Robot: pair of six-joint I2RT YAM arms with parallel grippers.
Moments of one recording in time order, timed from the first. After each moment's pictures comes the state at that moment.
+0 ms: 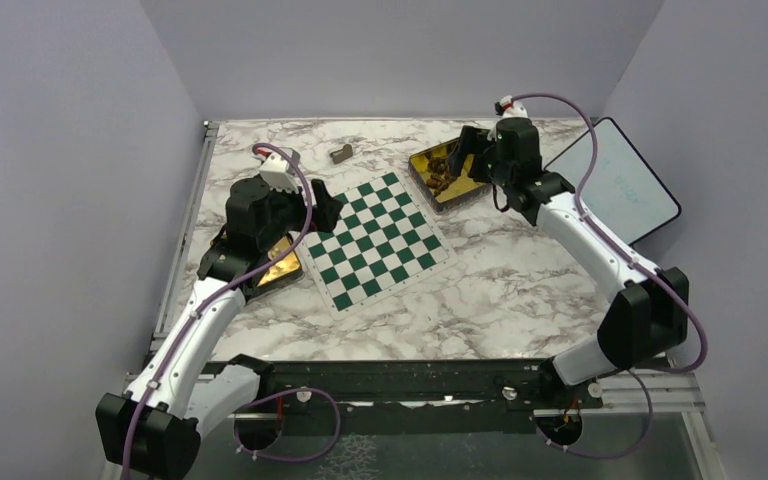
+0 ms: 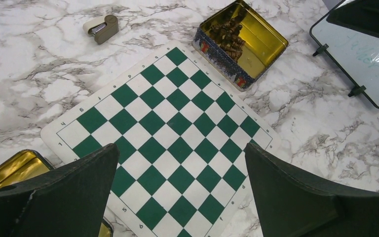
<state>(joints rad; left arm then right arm) -0.30 0.97 0.87 -0.18 0.18 -0.25 0.39 1.46 1.26 -0.23 0.10 0.39</state>
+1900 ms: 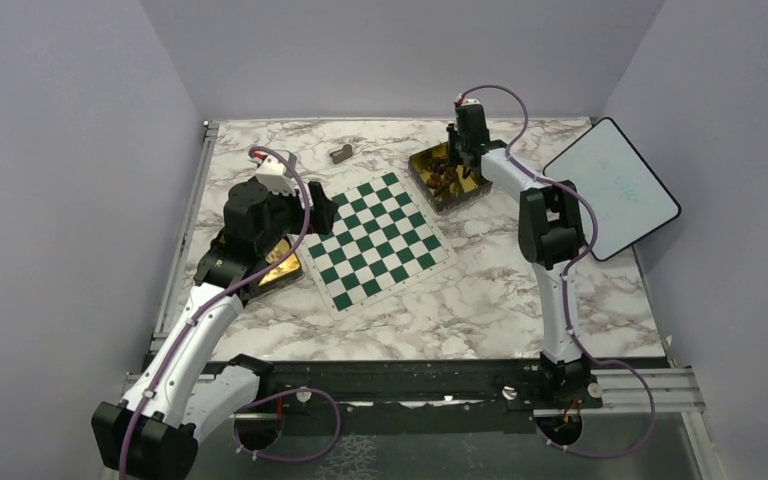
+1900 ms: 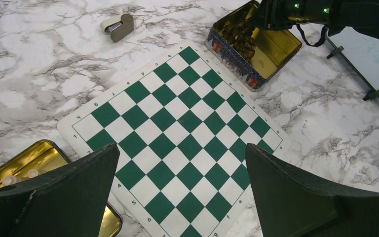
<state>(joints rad) -0.32 0.92 0.87 -0.23 0.10 -0.23 0.30 2.35 1.92 -0.20 0.18 0.12</state>
